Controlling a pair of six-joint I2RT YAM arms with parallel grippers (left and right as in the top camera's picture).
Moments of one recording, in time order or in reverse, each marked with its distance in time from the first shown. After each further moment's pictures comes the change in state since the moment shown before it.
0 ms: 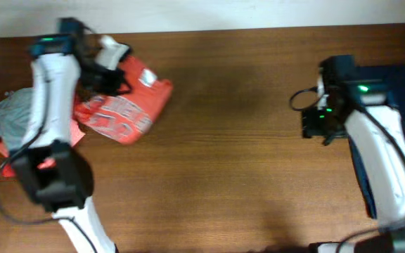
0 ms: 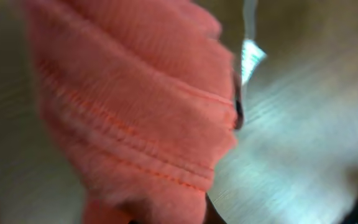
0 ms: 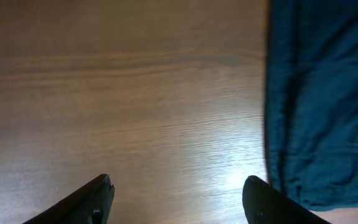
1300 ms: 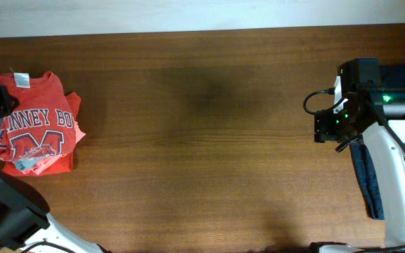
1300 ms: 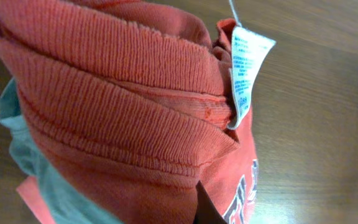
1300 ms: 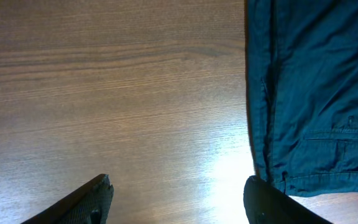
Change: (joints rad) left arm 0.547 -0.083 -0.130 0.240 -0.078 -0.094; right arm -0.045 -0.057 0.005 -0.053 -0.011 -0.037
